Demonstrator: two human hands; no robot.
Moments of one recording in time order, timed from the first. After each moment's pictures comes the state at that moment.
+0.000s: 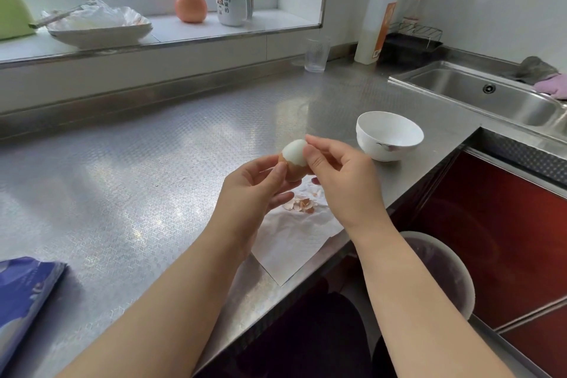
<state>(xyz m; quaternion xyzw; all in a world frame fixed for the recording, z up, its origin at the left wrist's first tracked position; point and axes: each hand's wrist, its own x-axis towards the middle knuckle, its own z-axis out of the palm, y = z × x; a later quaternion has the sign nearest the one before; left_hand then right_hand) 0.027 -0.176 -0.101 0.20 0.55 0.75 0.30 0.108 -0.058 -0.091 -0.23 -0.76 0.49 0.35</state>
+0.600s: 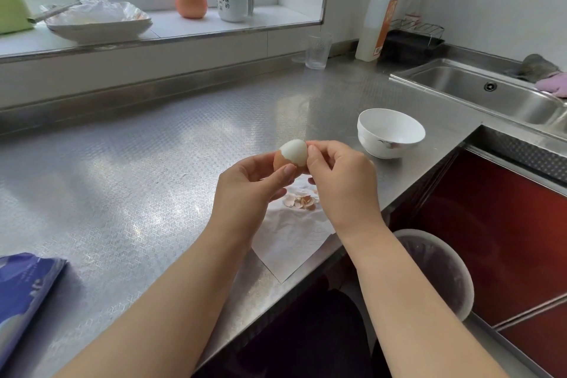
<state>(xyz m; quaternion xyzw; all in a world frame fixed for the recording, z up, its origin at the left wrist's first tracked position) 0.028 -0.179 -0.101 0.22 0.61 0.72 0.24 0.100 -0.063 -0.099 -0.25 -0.79 0.40 0.39</state>
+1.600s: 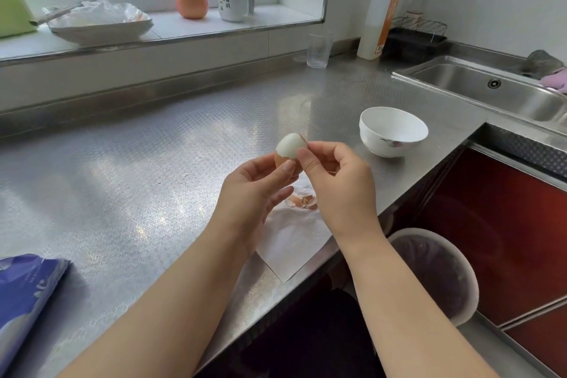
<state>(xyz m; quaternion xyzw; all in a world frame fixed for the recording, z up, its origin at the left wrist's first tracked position) 0.027 -0.176 -0.101 0.16 0.52 0.78 0.32 0.108 -0.084 -0.087 -0.25 -0.69 0.54 0.40</state>
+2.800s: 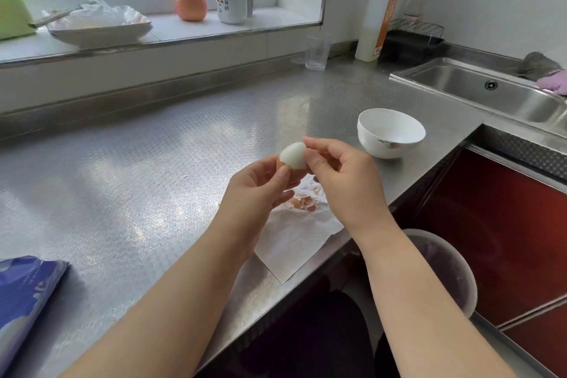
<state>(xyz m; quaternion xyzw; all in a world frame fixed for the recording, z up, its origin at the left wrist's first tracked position) 0.027 -0.175 -0.107 0.23 0.57 0.73 0.30 0.109 -0.059 -0.093 -0.21 -0.78 0.46 0.36</state>
